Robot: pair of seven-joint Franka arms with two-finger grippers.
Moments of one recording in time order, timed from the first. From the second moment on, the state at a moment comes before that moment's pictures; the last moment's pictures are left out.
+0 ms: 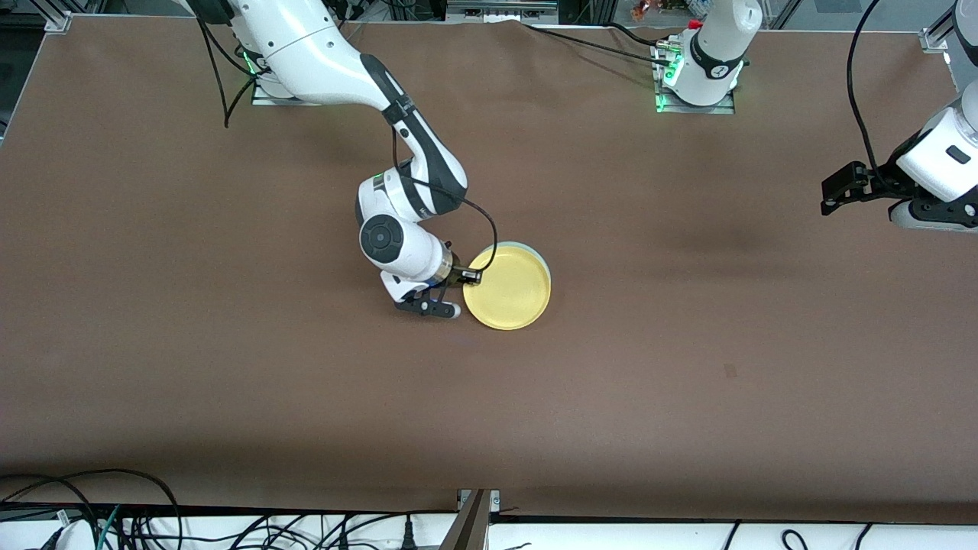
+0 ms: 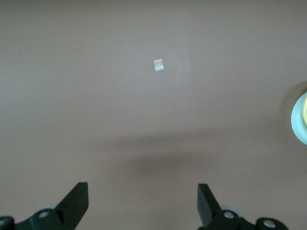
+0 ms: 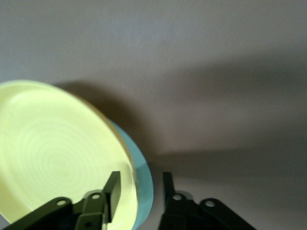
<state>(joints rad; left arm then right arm) -0.07 0.00 0.07 -1.70 0.03 1.70 0.07 0.70 0.78 -0.12 -1.50 0.48 2.30 0.51</state>
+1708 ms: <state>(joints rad) -0.04 0.04 0.06 -1.57 0.03 1.71 0.07 0.25 0.22 -0.29 -1.37 0.03 1.44 -0.18</state>
